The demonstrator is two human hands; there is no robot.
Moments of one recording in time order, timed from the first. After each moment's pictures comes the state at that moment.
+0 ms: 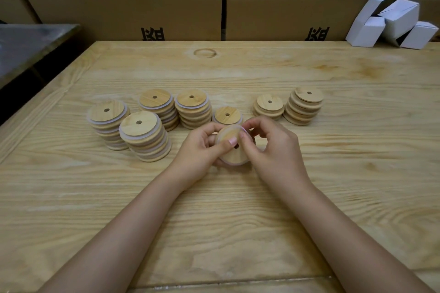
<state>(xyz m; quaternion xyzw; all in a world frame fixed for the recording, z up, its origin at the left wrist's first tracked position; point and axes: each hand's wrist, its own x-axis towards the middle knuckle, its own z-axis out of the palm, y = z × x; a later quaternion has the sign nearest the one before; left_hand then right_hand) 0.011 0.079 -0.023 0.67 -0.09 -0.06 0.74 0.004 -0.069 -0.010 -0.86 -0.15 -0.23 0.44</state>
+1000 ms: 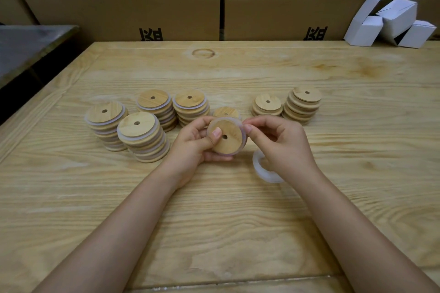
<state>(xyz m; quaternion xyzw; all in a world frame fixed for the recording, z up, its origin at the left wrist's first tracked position) 0.015 0.088 -0.021 0.59 -0.07 -0.08 0.80 0.009 -0.084 0.002 -0.78 -0.14 -0.10 0.59</state>
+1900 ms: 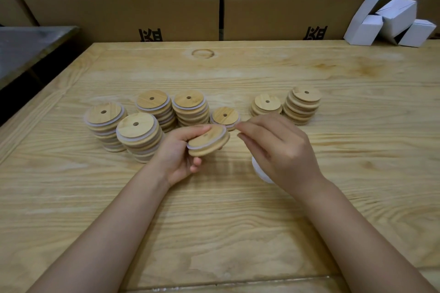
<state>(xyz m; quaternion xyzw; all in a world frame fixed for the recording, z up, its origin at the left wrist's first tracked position) 0.020 0.102 -0.016 0.55 0.05 -0.18 0.82 0.011 -0.089 -0.003 -0.78 -0.38 -0.43 0.23</state>
